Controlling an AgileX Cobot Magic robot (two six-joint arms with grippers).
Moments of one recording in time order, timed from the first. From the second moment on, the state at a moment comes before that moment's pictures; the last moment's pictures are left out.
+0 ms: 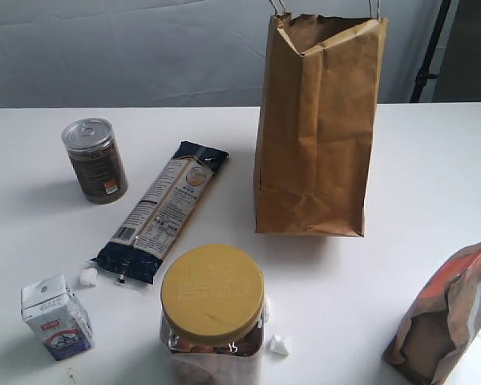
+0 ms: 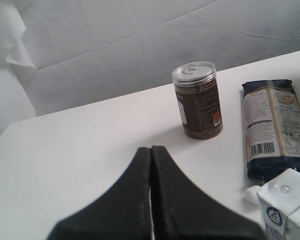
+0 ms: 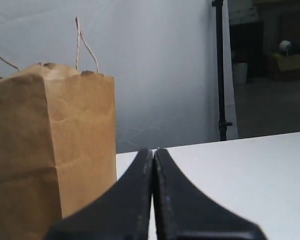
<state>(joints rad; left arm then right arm) -0.04 0.00 0.00 -0.01 0.26 0.25 0.48 0.51 -0.15 0.63 -0.30 -0.47</state>
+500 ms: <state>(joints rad) -0.04 0.00 0.00 -0.01 0.26 0.25 0.48 0.26 0.00 0.40 -0.22 -0.39</state>
